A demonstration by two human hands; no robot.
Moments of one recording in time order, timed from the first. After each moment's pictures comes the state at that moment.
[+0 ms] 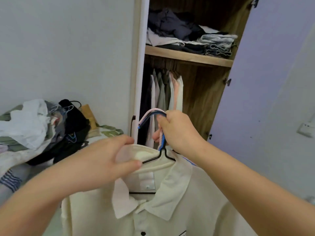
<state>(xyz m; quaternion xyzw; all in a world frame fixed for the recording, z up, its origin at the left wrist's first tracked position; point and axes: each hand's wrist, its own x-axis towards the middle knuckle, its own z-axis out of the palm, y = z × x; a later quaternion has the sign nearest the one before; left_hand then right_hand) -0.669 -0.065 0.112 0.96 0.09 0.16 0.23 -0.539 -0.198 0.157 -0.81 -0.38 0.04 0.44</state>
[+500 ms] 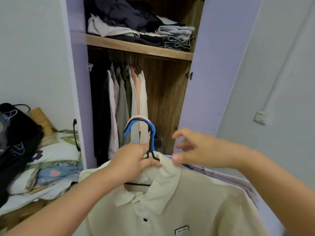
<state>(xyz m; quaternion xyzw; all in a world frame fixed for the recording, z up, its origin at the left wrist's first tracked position) -0.451 -0.196 0.069 0.95 0.00 0.19 0.26 -0.393 -0.386 0.148 -0.88 -0.40 0.17 0.18</state>
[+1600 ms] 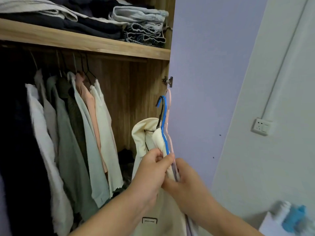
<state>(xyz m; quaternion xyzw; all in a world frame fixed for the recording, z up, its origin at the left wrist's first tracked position) -0.098 -0.183 0.071 0.67 0.07 0.07 0.74 -0.106 -0.275 0.066 -0.82 -0.18 -0.01 0.55</state>
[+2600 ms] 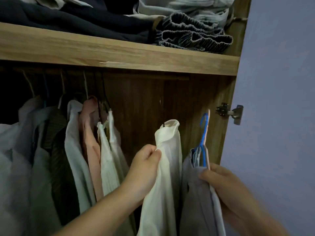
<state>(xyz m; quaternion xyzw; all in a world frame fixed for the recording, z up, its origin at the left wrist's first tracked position) 0.229 -0.003 0.102 0.75 0.09 0.24 0.61 0.274 -0.174 0.090 -0.64 -0.11 0.20 0.74</state>
